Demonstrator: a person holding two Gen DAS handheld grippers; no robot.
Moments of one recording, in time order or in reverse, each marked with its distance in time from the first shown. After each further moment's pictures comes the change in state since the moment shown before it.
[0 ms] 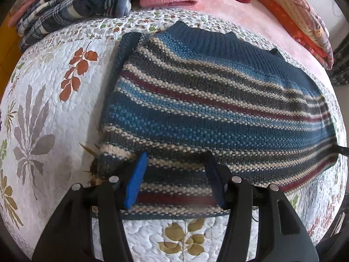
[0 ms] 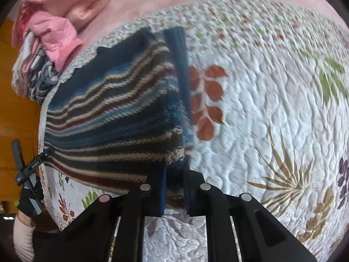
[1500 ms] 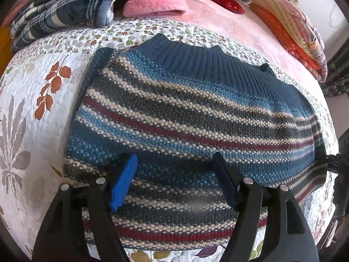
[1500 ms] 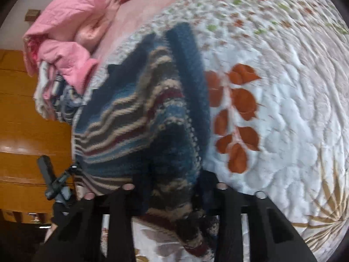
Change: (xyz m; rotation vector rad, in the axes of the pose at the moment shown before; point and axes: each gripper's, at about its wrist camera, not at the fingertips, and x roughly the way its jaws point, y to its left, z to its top) left arm 0.018 -0.027 0.019 -0.043 -0.066 -0.084; right arm 0.029 -0.011 0.021 0.105 -0.027 0.327
